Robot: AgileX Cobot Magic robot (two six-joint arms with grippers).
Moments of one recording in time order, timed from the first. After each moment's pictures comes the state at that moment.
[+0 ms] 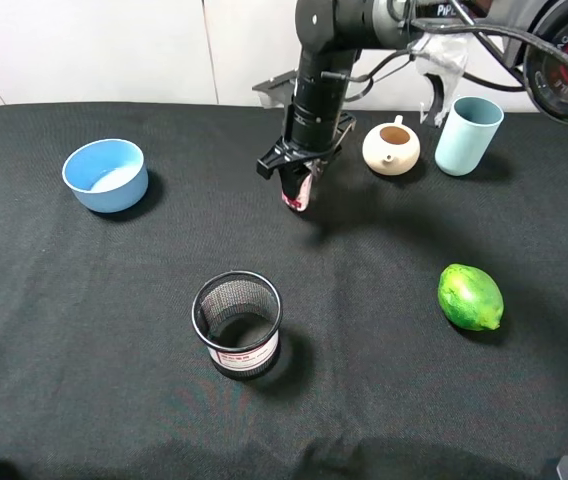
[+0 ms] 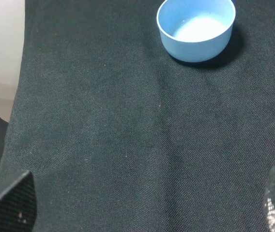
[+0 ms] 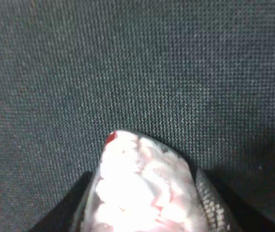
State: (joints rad) left arm 0.06 -0.01 -0.49 -0.01 1.06 0.15; right arm 0.60 2.36 -1.88 0.14 1.12 -0.23
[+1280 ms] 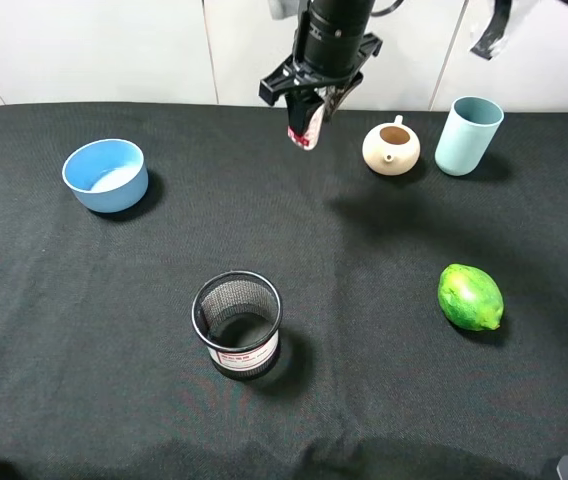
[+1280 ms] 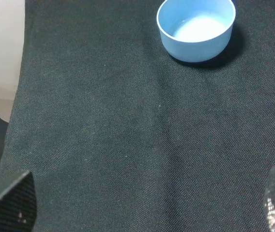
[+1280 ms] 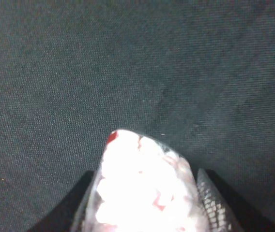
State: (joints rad) left arm 0.06 -0.01 -0.49 -0.01 1.06 0.15; right arm 0.60 2.16 -1.93 0.09 1.22 -0.16
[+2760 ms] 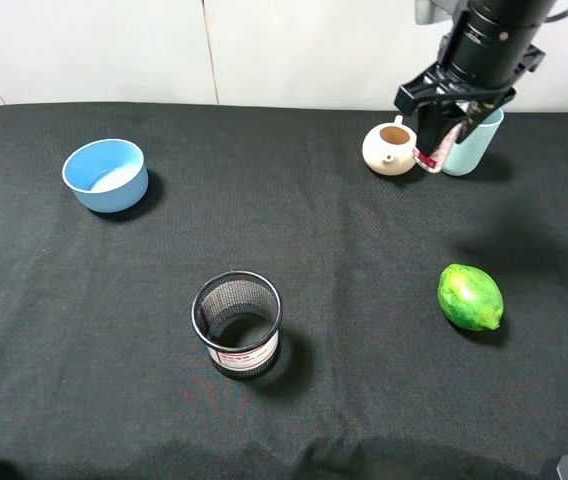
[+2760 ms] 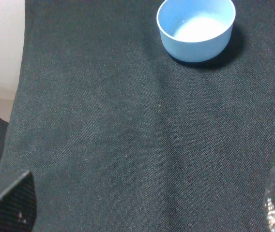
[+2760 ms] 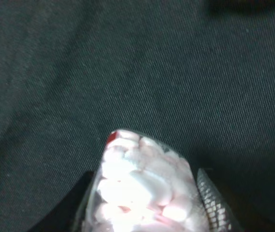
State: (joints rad) left arm 0.06 -0.01 -0.49 -0.01 1.06 0.15; right arm 0.38 1.77 -1.39 0.06 1.17 -0.13
